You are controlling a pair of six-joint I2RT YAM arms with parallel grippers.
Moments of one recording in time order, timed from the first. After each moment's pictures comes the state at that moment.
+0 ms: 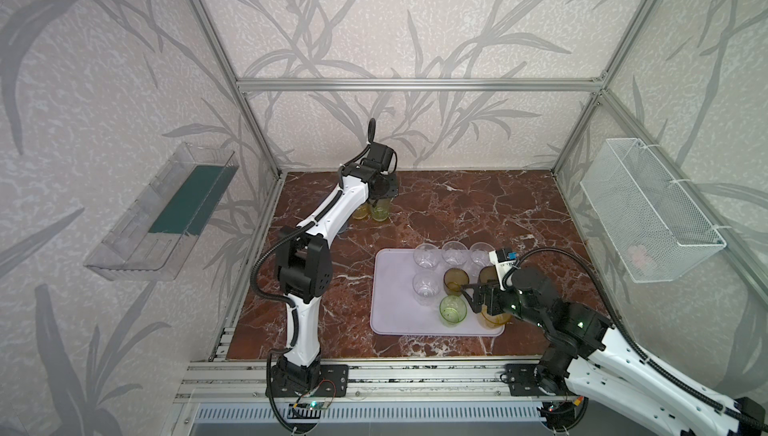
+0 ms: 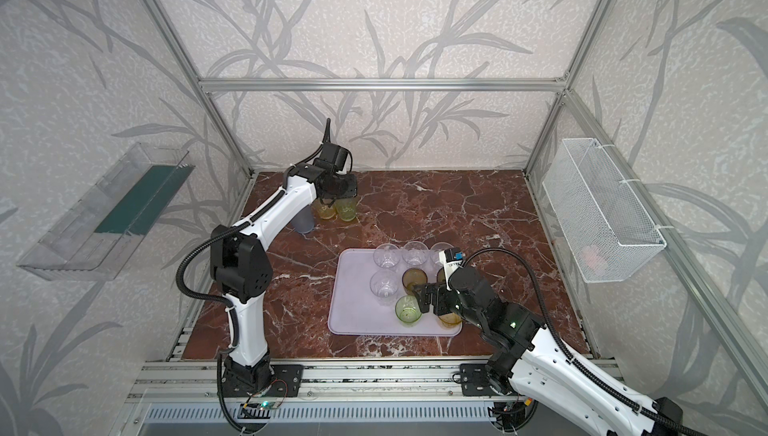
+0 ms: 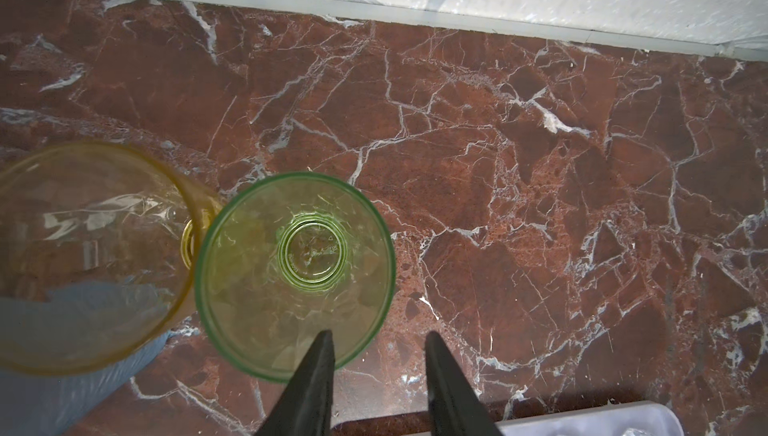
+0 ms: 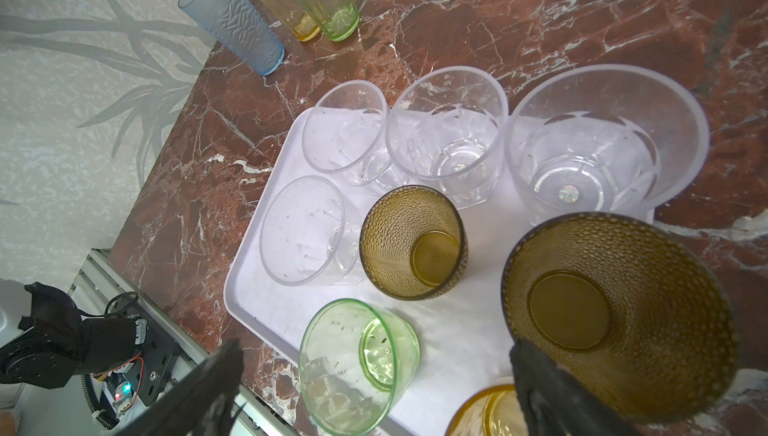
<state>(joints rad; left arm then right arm) -0.37 2.04 1.93 -0.81 -0.06 -0.39 0.80 0.65 0.56 -0.53 0.05 0.62</state>
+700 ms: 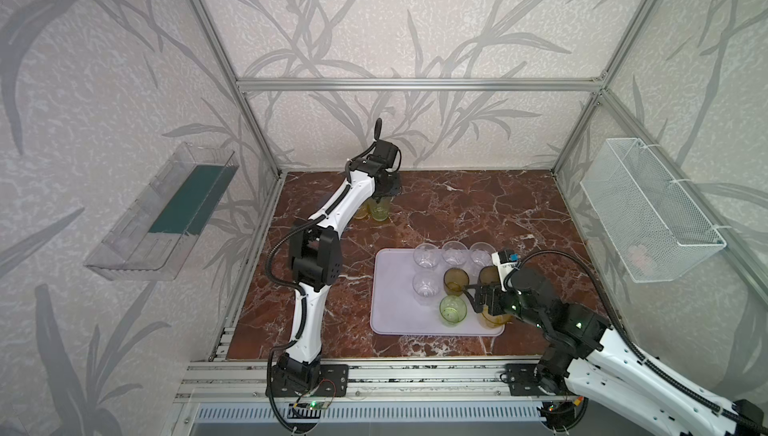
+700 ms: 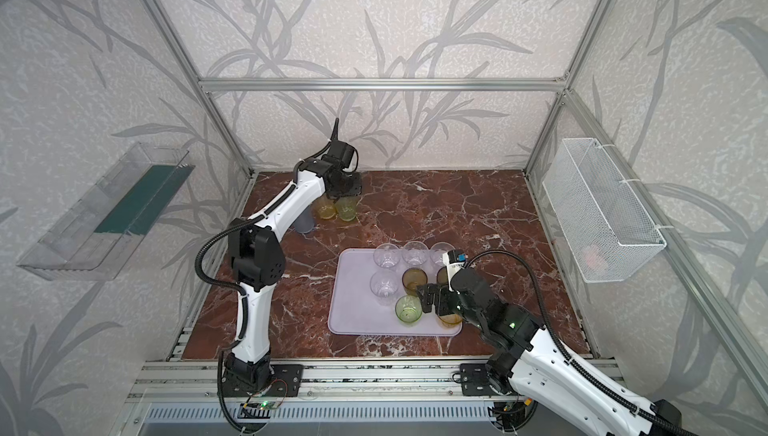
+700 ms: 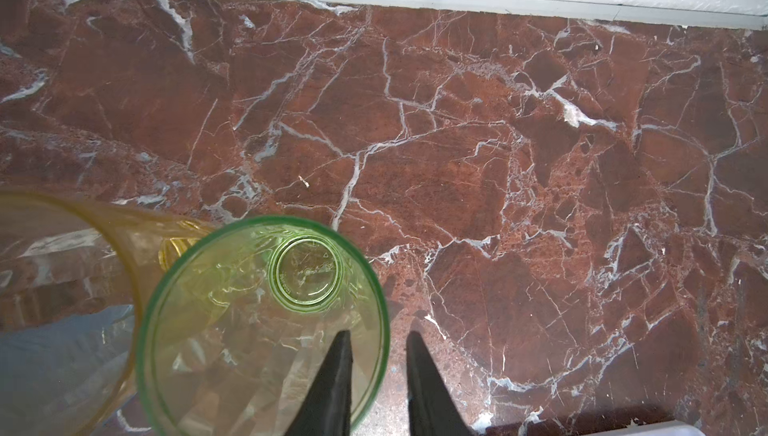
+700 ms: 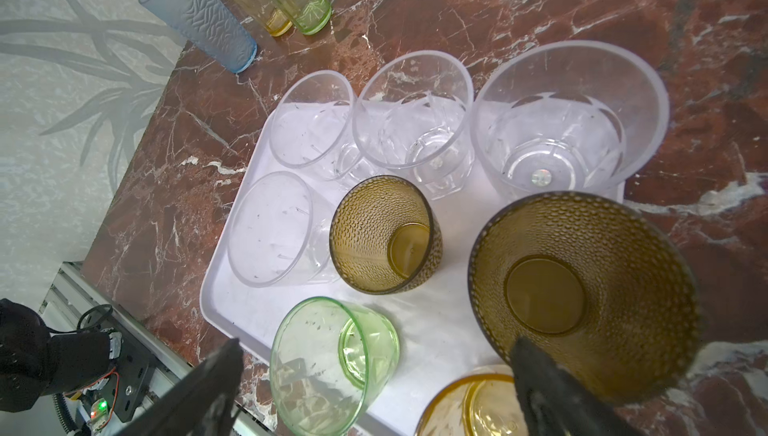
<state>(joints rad) -0.37 2.19 2.10 -0.89 -0.06 -0.36 0.77 0.63 0.53 -0.54 0.07 0.64</state>
